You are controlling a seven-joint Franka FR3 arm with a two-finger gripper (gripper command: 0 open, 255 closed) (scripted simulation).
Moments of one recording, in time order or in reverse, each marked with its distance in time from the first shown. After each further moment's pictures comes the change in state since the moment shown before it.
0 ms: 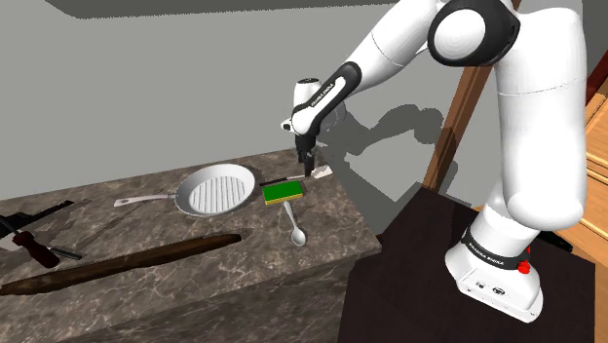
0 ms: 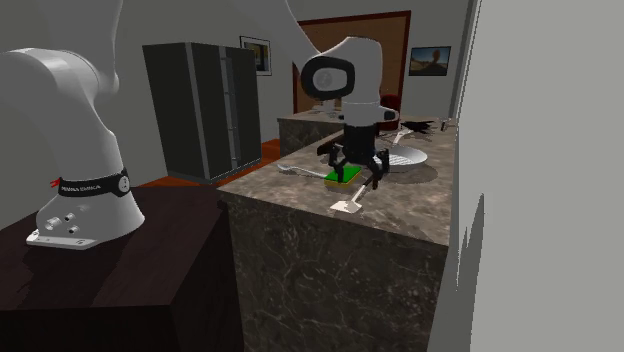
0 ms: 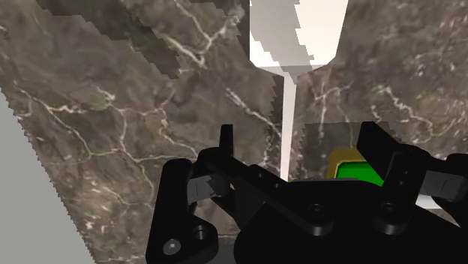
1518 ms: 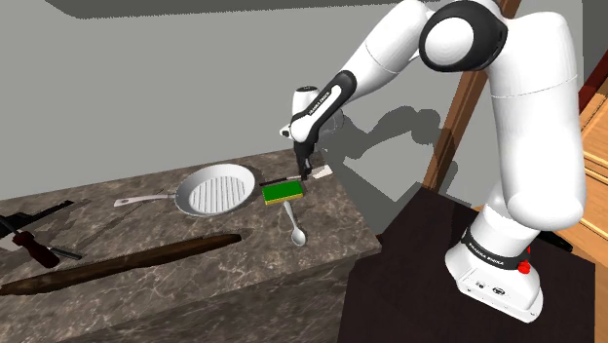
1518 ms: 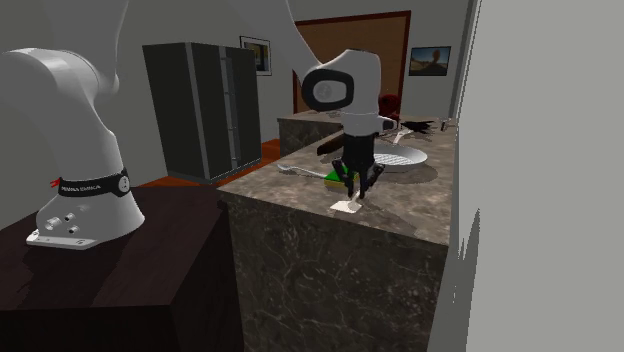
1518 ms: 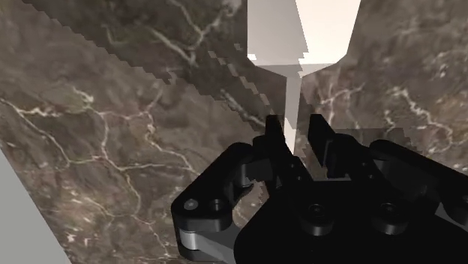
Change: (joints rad) arm 0.002 0.049 0.011 0.007 0.009 0.044 -0.005
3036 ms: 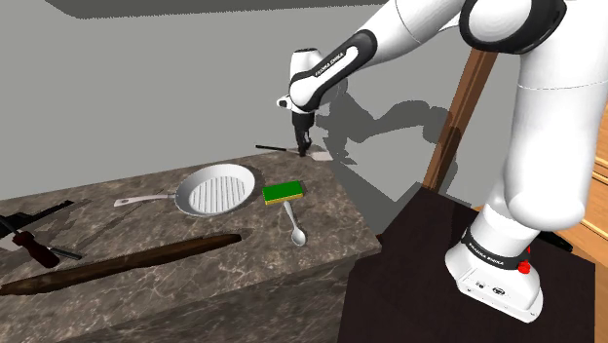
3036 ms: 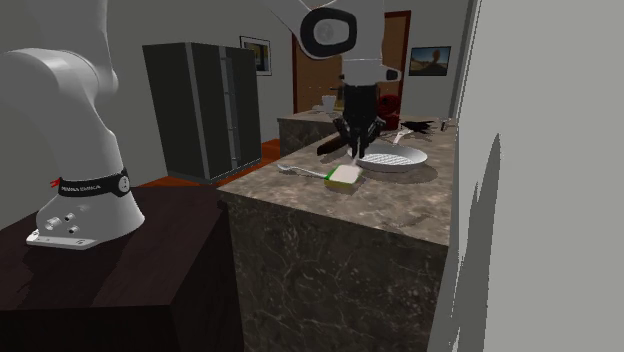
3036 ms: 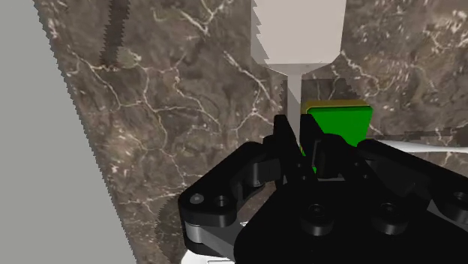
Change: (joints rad) arm 0.017 -0.198 -0.019 0.025 -0.038 -0.220 0.045
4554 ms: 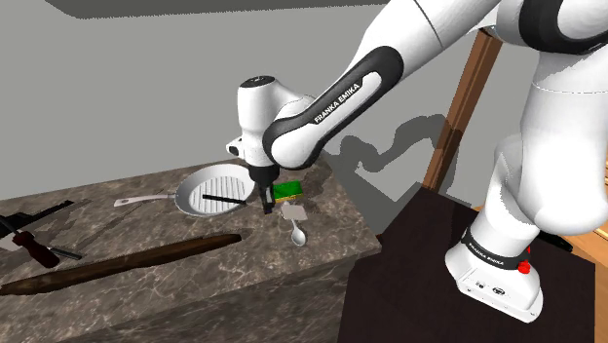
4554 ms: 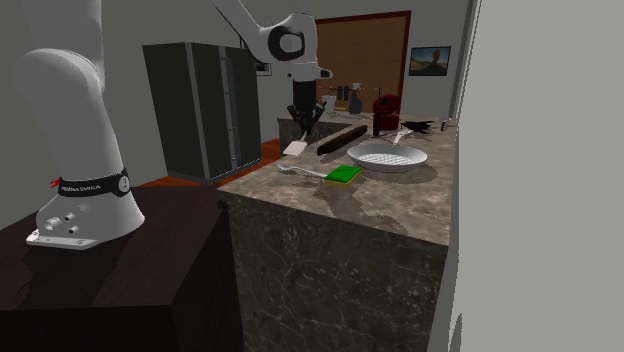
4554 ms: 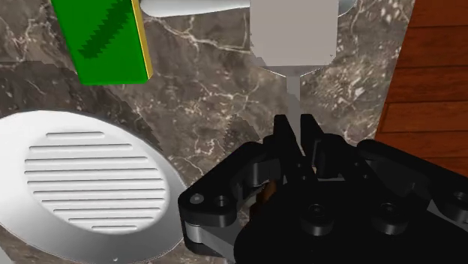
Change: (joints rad) arm 0.334 -0.081 0.177 -0.116 -0.090 0.054 0.562
